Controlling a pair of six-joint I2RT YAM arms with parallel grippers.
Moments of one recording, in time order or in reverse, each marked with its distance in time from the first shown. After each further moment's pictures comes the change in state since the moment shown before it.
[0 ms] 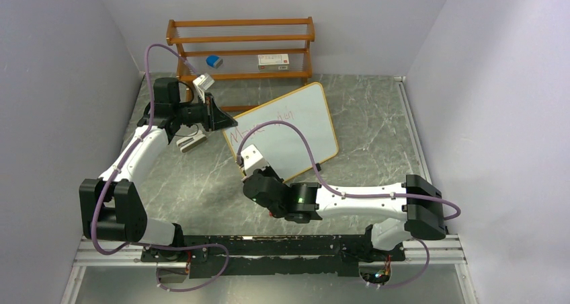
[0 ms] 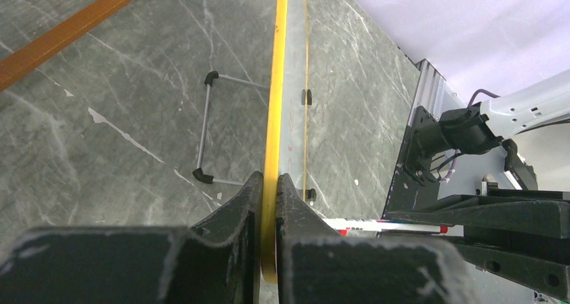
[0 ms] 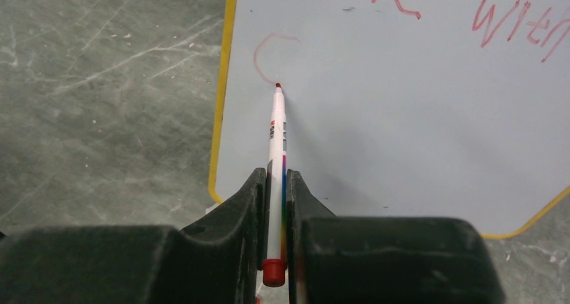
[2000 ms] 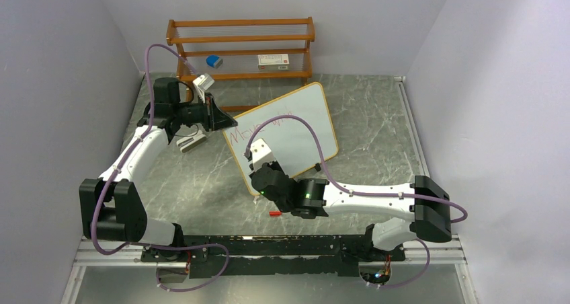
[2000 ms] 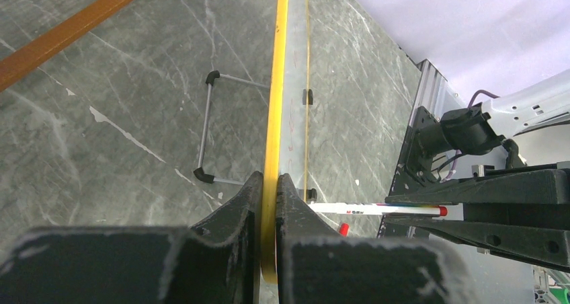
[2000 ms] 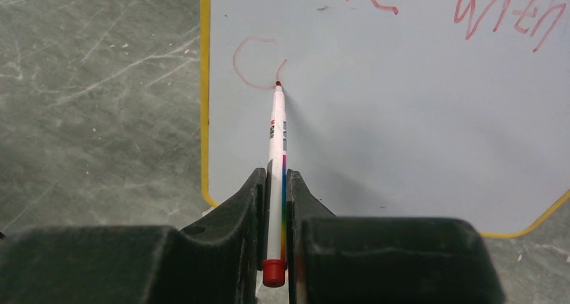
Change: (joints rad) left arm 0.000 0.000 0.000 -0.002 -0.004 0.000; right arm -0.051 -0.055 -0.041 0.023 -0.049 0.016
